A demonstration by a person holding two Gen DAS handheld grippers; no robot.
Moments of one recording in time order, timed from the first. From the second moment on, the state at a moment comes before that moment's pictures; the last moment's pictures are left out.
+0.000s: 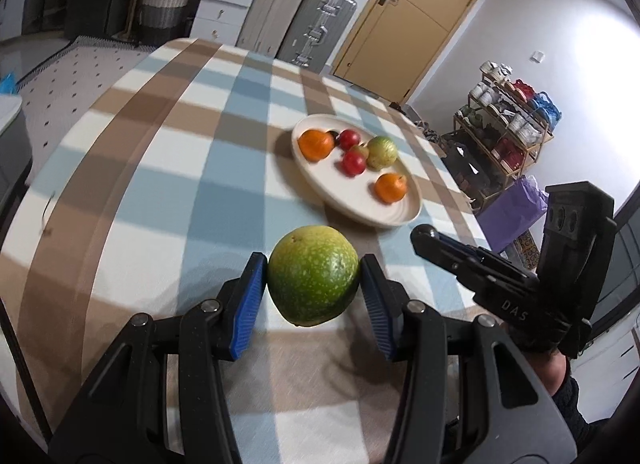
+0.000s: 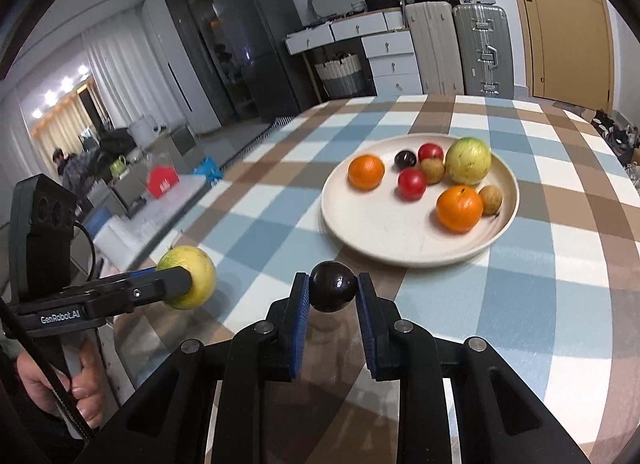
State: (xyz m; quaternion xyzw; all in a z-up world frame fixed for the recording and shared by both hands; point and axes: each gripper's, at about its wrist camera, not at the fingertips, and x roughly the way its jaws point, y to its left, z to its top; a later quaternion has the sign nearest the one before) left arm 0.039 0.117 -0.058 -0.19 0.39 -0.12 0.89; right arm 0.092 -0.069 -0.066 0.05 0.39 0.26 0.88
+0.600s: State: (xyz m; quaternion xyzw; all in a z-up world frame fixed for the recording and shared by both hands) left arm 0.159 0.052 -0.040 -0.15 0.40 -0.15 0.89; right arm 0.146 -0.103 -0.044 0.06 0.36 0.26 0.89
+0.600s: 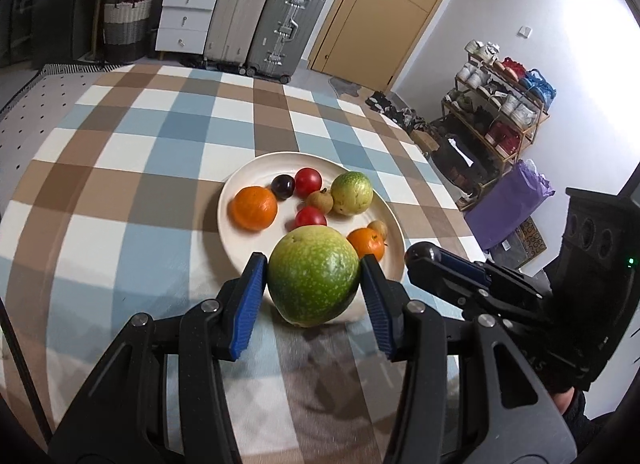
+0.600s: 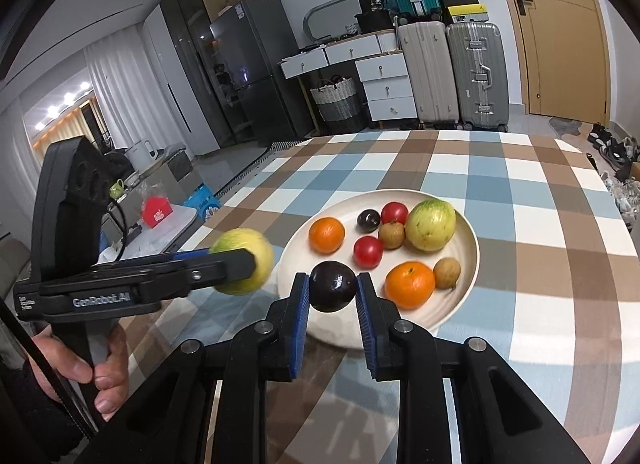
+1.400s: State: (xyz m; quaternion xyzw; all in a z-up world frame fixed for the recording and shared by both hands) left arm 0.228 0.026 -0.078 -0.13 0.46 -0.14 0.87; right arm 0.213 -0.102 -0.076 0.05 0.42 0.26 0.87
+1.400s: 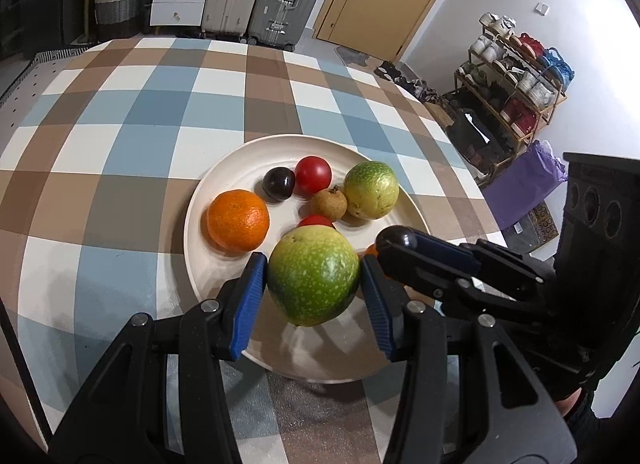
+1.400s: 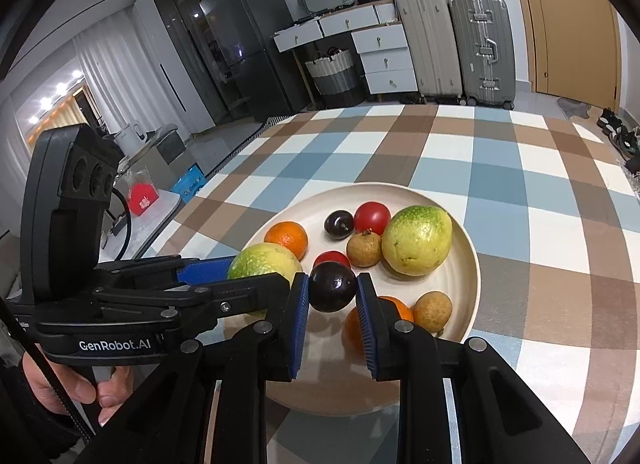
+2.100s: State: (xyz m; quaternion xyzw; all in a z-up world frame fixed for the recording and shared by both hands) left arm 0.208 0.031 -0.056 -0.14 0.43 -0.15 0.88; right arm 0.193 -0.119 -0.064 0.09 0.38 0.25 0.88
